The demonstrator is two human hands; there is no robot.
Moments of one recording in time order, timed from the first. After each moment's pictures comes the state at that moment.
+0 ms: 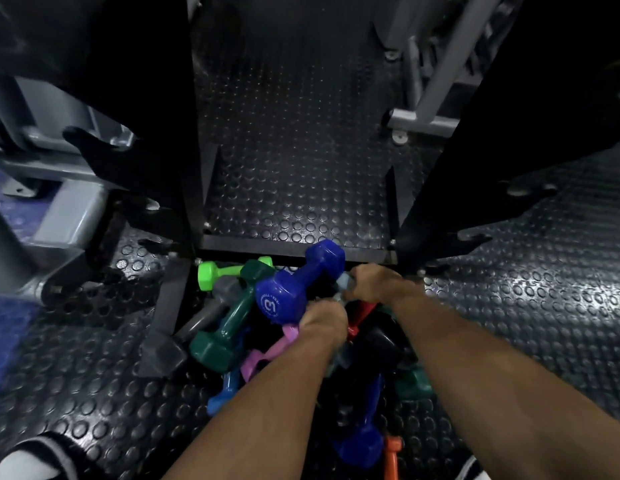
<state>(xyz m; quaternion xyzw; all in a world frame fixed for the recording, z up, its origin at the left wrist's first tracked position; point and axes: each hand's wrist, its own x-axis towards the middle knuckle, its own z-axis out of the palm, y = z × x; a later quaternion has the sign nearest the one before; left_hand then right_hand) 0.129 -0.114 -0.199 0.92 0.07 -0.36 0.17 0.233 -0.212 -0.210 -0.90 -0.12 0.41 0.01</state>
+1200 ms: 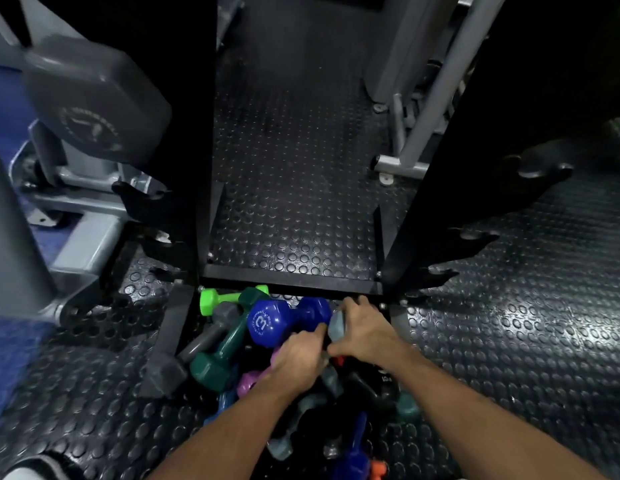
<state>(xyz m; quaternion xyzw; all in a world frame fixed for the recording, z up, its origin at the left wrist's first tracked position) 0.088 -0.085 -0.186 0.92 0.05 -0.25 0.29 0.163 -0.216 -0.131 -0.94 -0.15 0.30 0.11</state>
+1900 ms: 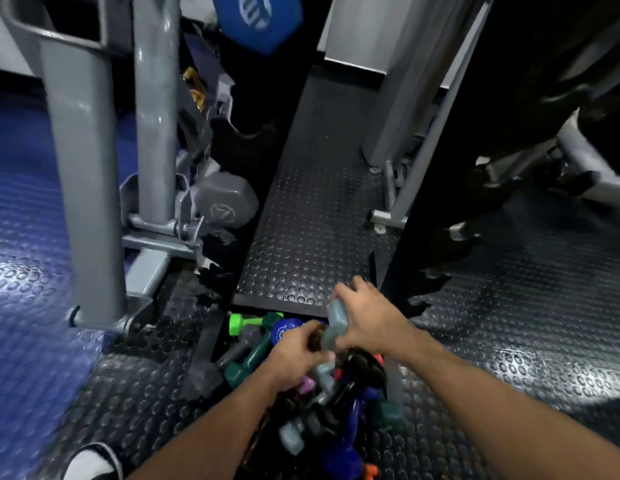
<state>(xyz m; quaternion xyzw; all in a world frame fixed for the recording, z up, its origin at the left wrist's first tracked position) 0.040 -0.028 -0.059 0.76 0.09 -0.15 0.62 0.128 -0.180 0.060 -0.93 -0.32 0.17 0.06</state>
